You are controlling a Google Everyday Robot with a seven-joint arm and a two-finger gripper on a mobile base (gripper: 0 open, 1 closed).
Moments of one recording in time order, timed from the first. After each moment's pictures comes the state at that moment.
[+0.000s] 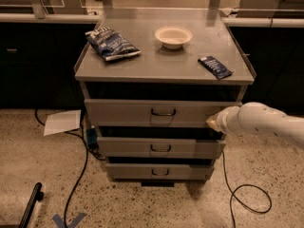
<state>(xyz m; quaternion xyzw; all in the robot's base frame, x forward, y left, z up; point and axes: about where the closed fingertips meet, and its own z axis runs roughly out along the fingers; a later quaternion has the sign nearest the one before) 0.666 -0.251 0.616 -0.35 0.86 -0.02 0.37</state>
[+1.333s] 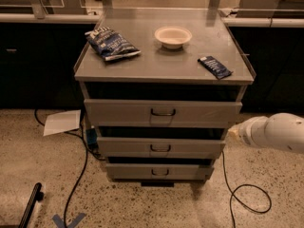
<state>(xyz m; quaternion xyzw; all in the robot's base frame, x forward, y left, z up) 0.583 -0.302 0.656 -0.28 0.89 -0.05 0.35</state>
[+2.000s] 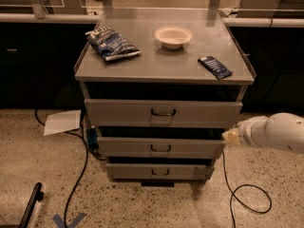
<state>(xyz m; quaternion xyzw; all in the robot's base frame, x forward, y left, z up) 0.583 -0.302 0.656 -0.28 0.89 -0.05 0.35</state>
